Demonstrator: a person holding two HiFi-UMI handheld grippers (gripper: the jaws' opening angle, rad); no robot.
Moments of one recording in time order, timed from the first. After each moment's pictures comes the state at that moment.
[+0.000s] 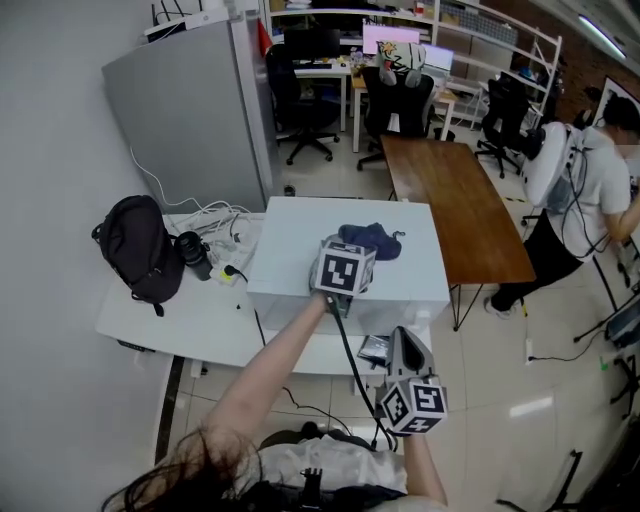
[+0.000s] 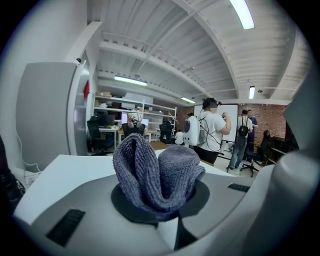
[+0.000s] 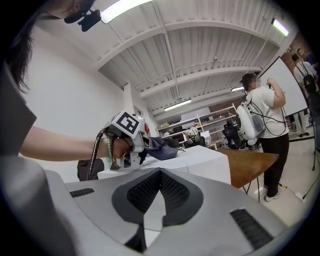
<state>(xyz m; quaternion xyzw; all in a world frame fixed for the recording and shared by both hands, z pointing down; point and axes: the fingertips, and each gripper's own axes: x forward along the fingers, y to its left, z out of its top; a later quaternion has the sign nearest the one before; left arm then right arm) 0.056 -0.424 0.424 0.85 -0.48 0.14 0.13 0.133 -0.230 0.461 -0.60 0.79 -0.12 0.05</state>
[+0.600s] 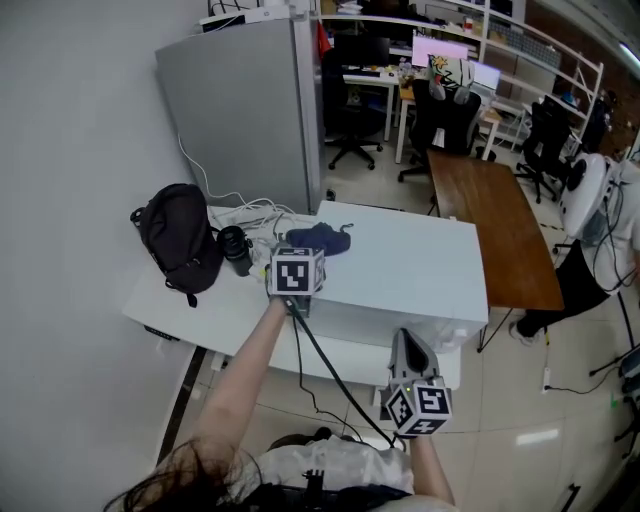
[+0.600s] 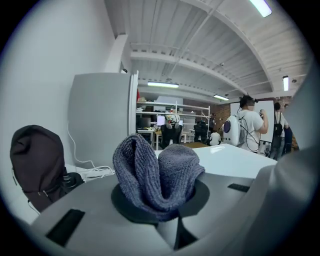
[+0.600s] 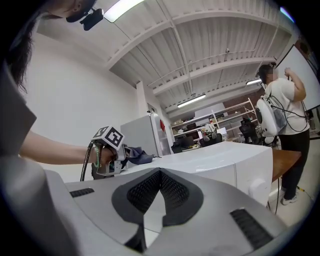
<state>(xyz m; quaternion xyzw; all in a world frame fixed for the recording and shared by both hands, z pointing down) -0.167 -0.423 0.429 0.76 -0.62 0.12 0.14 0.051 -0.248 0.452 -0.53 0.84 -0.12 0.04</state>
